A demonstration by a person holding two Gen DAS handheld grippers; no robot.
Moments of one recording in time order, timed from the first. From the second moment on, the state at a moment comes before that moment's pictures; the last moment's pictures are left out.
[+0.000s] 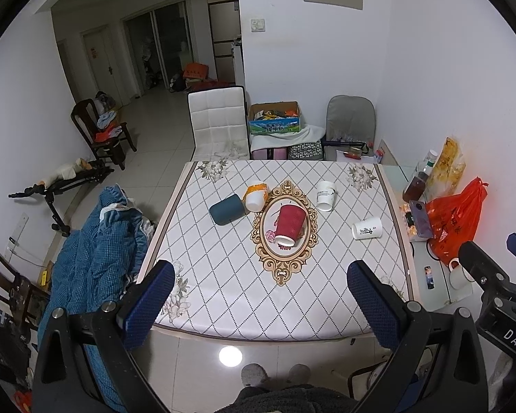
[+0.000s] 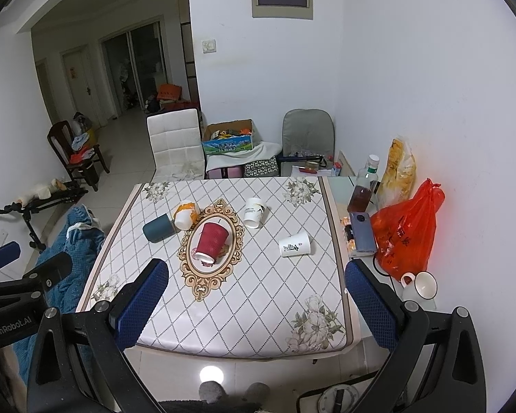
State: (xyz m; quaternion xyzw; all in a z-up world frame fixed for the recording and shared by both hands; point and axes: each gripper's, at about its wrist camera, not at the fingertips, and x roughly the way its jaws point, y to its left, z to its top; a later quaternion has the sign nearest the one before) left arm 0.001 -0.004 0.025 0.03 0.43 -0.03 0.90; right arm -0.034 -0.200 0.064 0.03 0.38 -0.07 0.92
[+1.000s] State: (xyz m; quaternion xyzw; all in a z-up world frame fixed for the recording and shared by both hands) left arm 0.034 -0.049 -0.048 0.04 0.49 0.00 0.87; right arm 0.002 -0.265 -0.028 0.06 0.46 -0.08 0.88
